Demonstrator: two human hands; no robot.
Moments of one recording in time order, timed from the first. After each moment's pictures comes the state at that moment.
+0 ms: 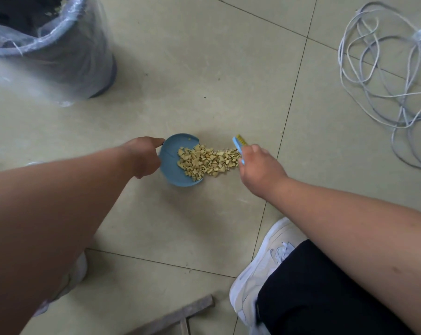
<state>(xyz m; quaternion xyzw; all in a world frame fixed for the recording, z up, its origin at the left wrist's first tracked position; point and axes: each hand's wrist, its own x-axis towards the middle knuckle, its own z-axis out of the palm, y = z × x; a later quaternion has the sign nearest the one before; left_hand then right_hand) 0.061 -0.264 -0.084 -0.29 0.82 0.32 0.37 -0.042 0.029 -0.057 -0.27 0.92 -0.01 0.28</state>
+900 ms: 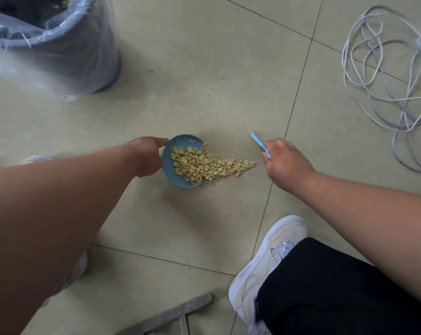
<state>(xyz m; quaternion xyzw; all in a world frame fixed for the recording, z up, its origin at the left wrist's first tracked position) 0.070 -0.266 -0.086 -0.26 0.84 0.29 0.37 -0.075 0.067 -0.045 -0.27 0.93 0.00 0.25</state>
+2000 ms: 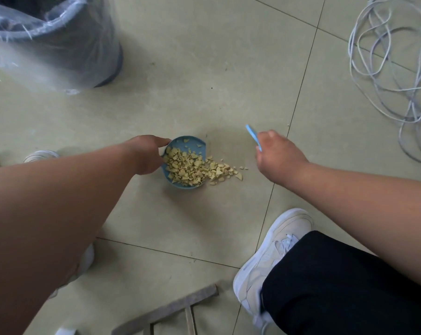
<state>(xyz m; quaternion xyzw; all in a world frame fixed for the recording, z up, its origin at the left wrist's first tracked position) 0.080 -0.263 -0.073 -0.24 0.85 0.29 0.37 -0.057 0.034 -0.030 -0.28 0.92 0.02 0.27</state>
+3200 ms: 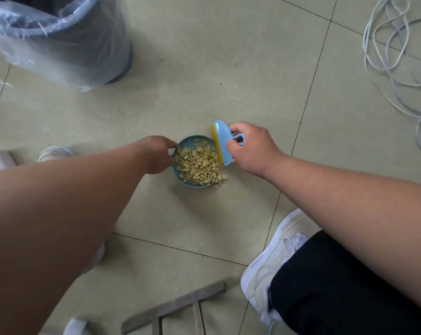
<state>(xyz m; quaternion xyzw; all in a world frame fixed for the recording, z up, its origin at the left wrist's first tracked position) 0.084 -0.257 -0.063 -0.21 0.86 0.24 0.39 -0.028 -0.034 -0.028 -0.18 0.89 -0.26 0.31</state>
